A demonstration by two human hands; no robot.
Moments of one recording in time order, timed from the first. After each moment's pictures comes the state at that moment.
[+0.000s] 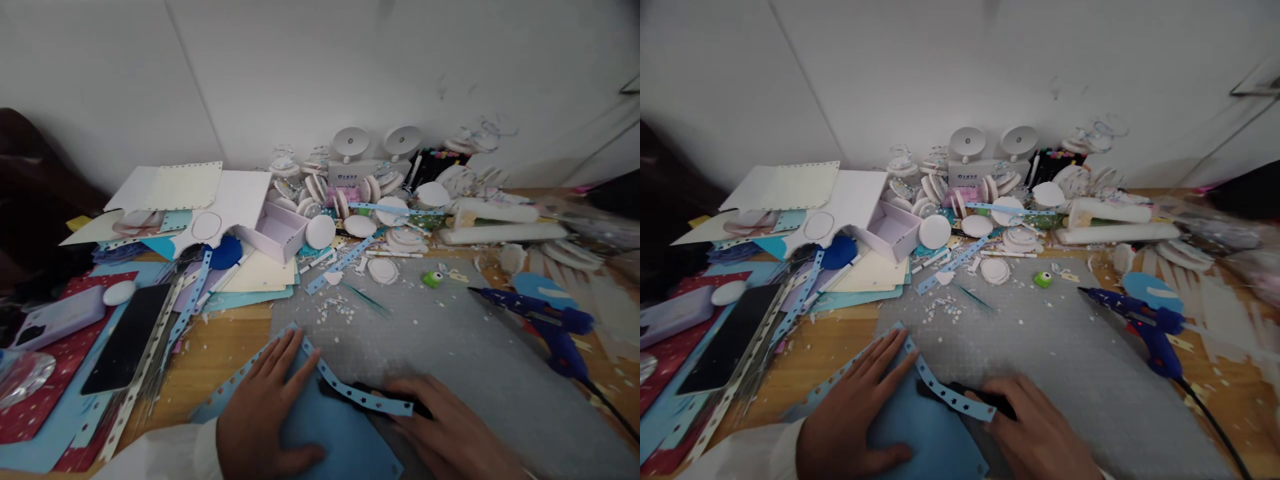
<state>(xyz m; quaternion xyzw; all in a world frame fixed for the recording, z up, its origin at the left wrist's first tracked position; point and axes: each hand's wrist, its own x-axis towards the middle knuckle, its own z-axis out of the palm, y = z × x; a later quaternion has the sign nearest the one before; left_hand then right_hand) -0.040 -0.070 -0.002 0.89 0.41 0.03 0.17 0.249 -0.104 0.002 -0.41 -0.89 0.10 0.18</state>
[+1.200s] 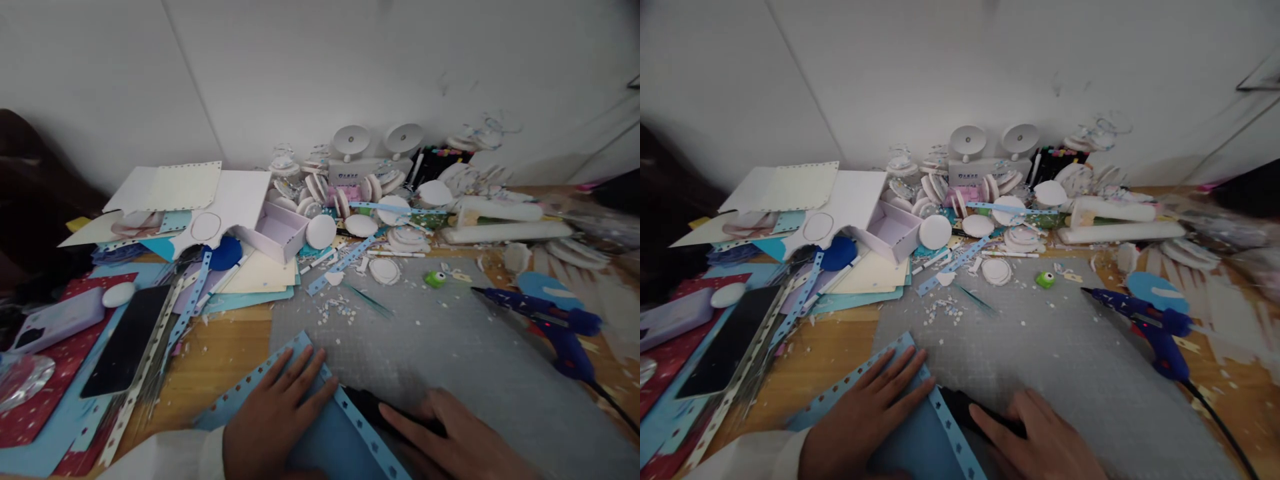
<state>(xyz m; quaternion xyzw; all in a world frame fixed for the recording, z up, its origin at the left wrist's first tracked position) -0.031 -0.067 0.008 0.92 0.32 -0.03 0.22 0.250 -0.113 -0.007 -0.42 -0.89 0.03 0.18</state>
